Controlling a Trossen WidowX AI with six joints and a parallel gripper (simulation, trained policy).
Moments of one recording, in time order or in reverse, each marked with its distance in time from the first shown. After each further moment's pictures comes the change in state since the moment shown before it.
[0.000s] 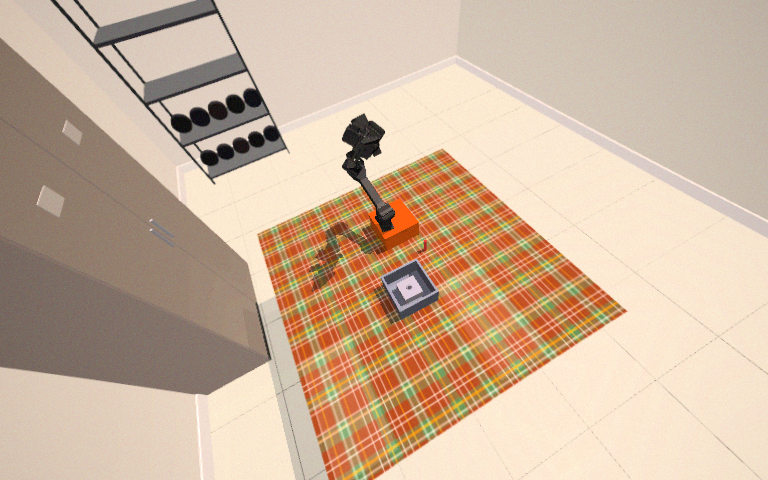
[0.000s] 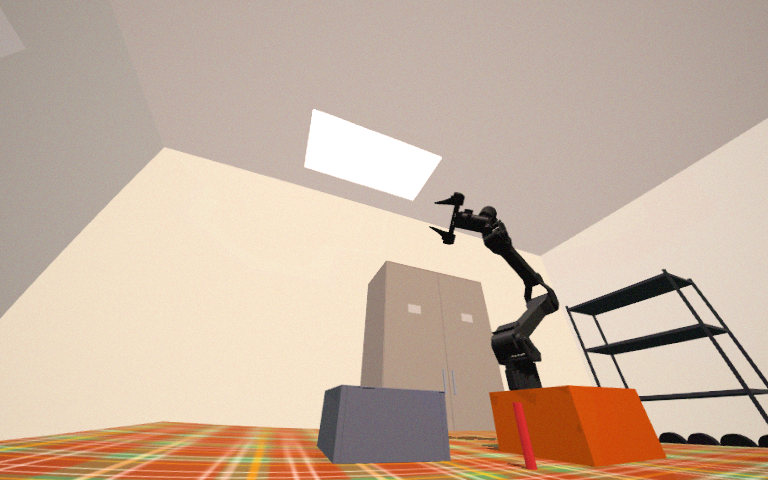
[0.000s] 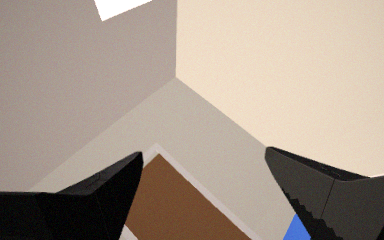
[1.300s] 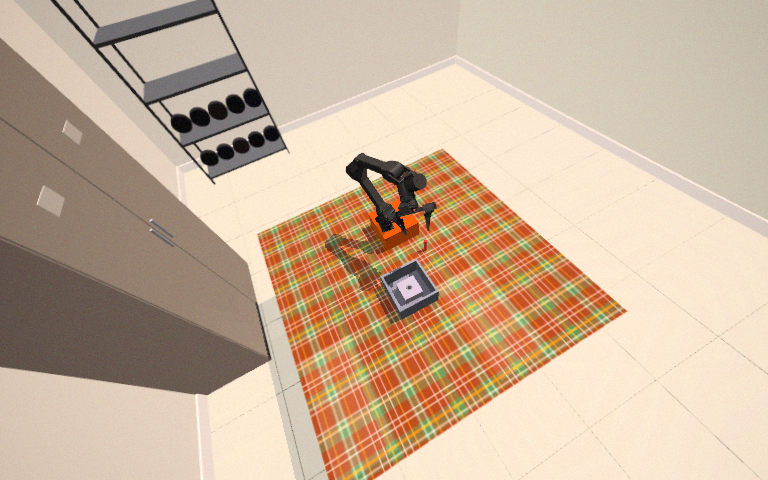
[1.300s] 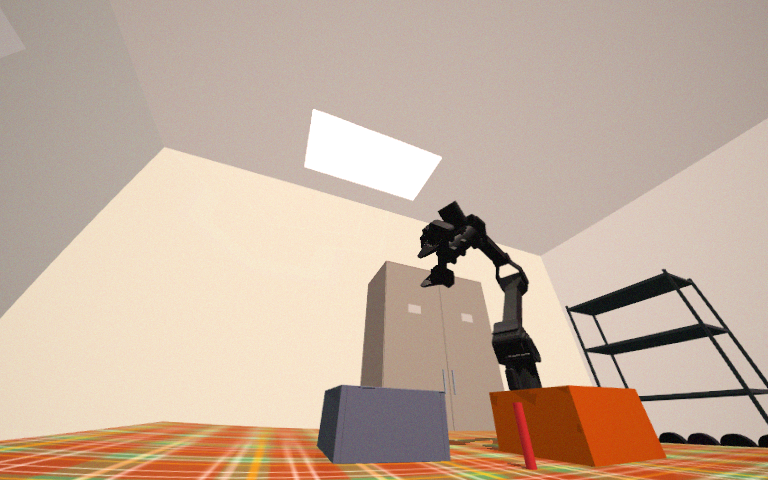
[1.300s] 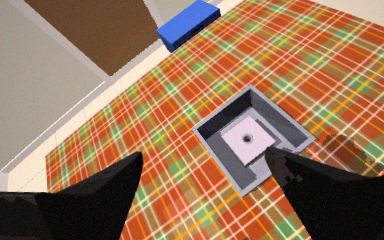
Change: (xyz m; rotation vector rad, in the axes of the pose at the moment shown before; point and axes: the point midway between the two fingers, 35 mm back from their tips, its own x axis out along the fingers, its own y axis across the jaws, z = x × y) arm -0.101 -0.126 -0.307 -0.454 1.214 -0.404
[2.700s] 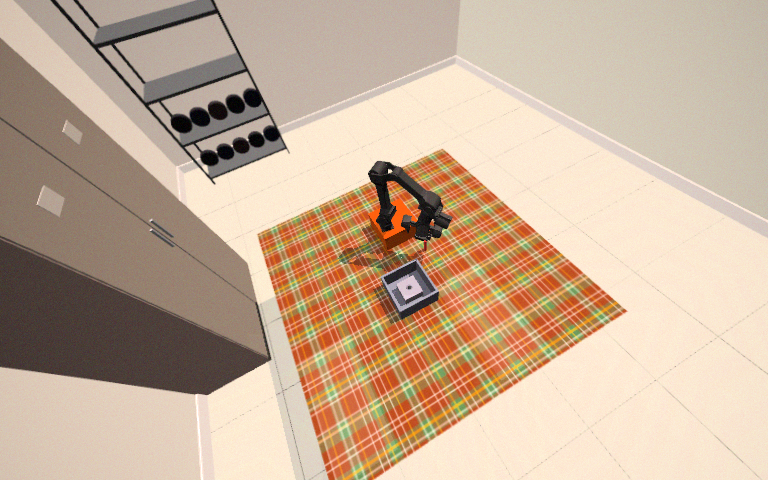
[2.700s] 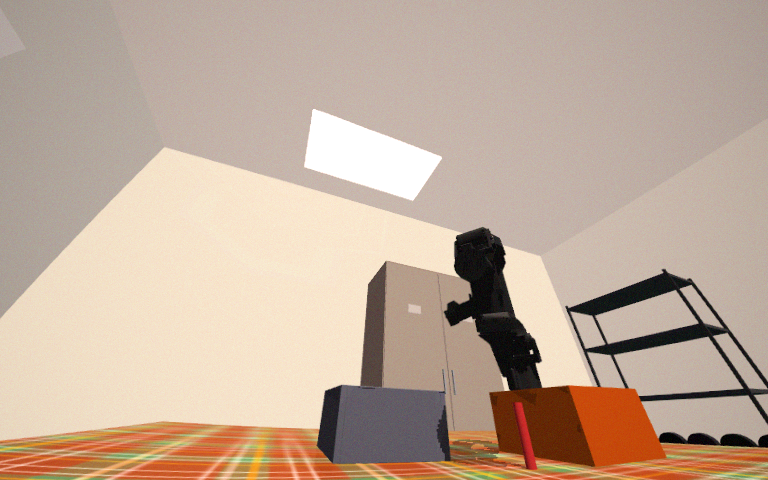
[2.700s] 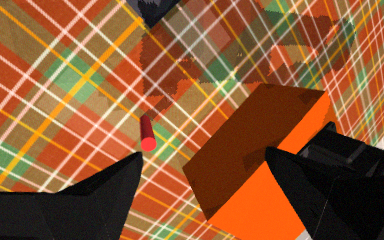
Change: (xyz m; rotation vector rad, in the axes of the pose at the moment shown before) arm 0.059 -0.057 -0.219 -0.041 0.747 -0.655
